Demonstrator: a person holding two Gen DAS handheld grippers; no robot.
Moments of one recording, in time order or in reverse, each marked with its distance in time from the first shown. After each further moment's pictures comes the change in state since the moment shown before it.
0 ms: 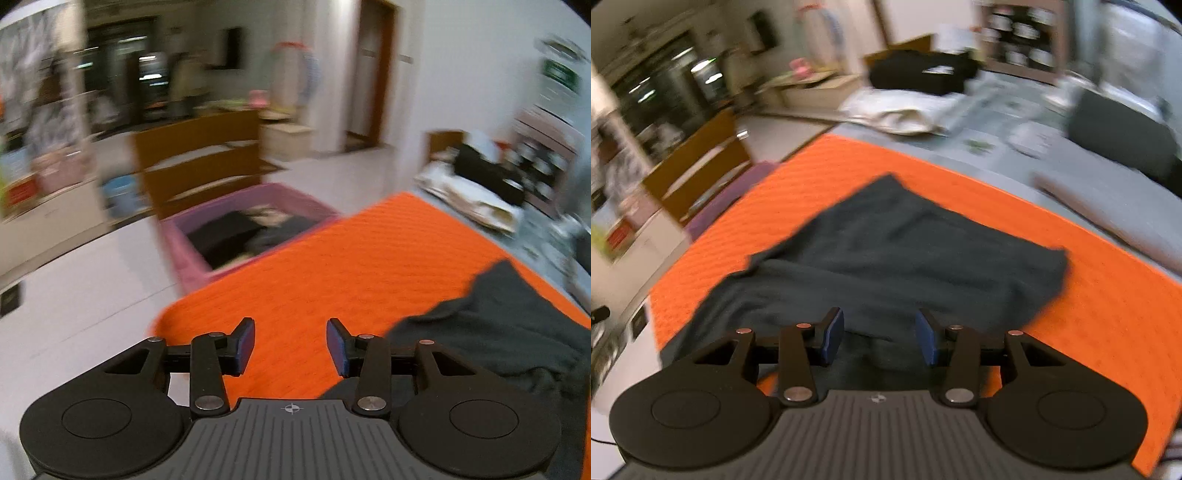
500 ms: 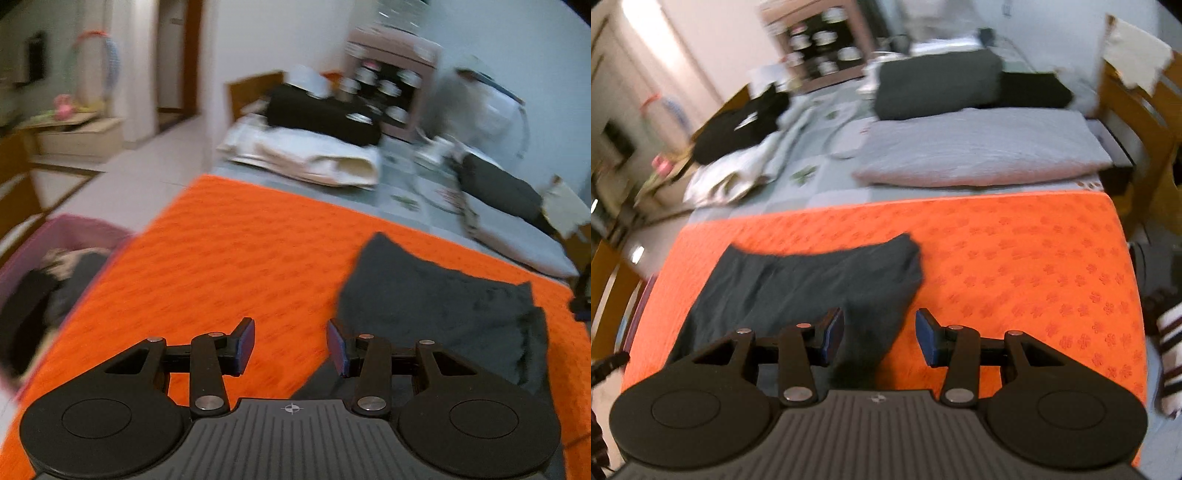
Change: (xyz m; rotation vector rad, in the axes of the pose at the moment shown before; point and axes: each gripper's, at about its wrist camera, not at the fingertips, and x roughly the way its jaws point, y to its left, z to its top) left arm 0.165 -0.140 0.071 0.332 0.123 -0.494; right arm 0.019 -0.095 -0.003 0.468 -0.129 -0.247
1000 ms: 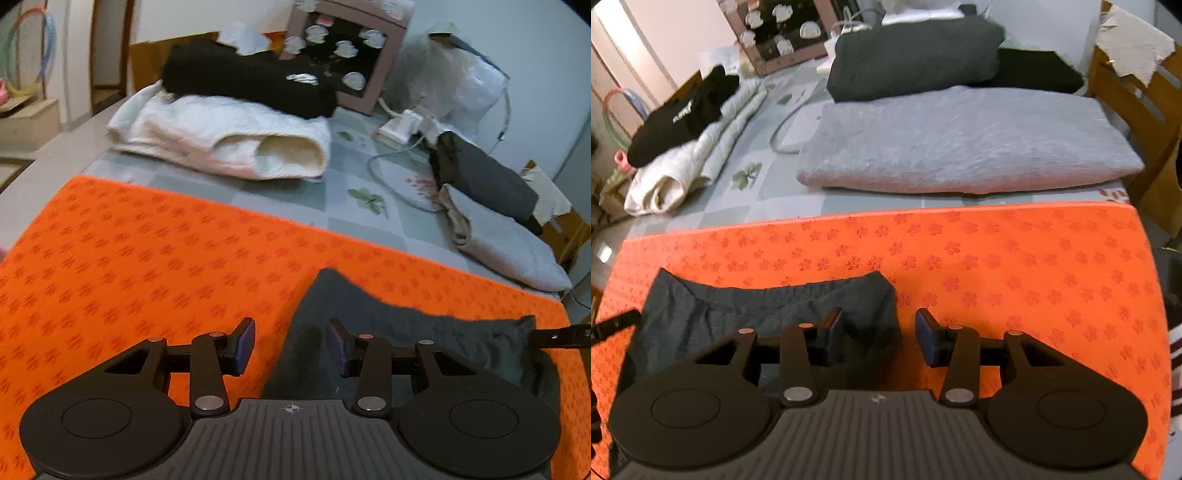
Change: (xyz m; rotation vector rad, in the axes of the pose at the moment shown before) left arm 0.129 -0.035 0.056 0.028 0.073 -0.159; right arm 0.091 -0.002 0.036 -0.018 0.061 -0.099
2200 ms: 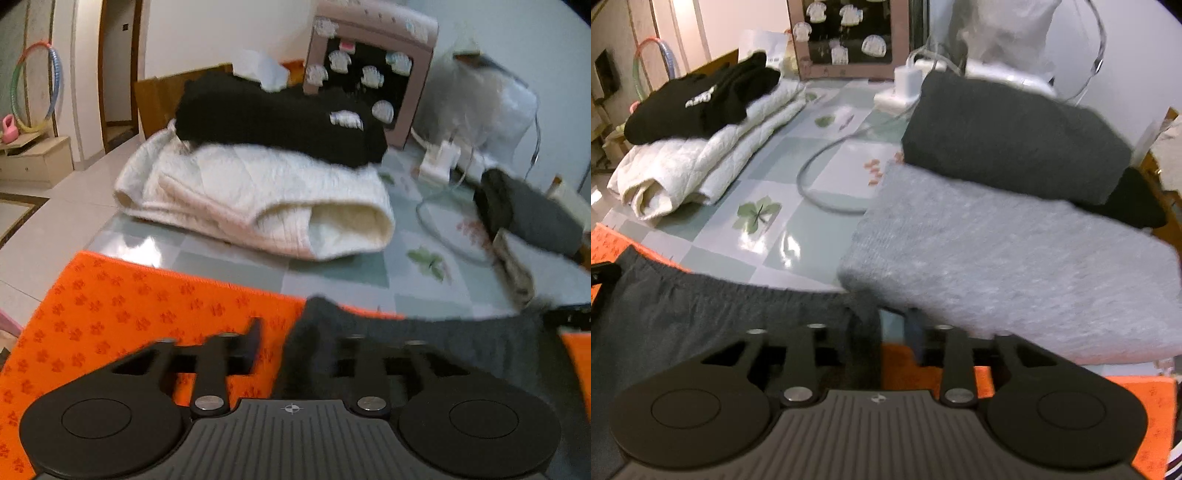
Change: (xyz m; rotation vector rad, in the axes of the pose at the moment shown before) left arm 0.029 0.040 0.057 0.026 -0.111 0.085; right arm 0.053 0.068 0.073 -0.251 -0.123 -0.071
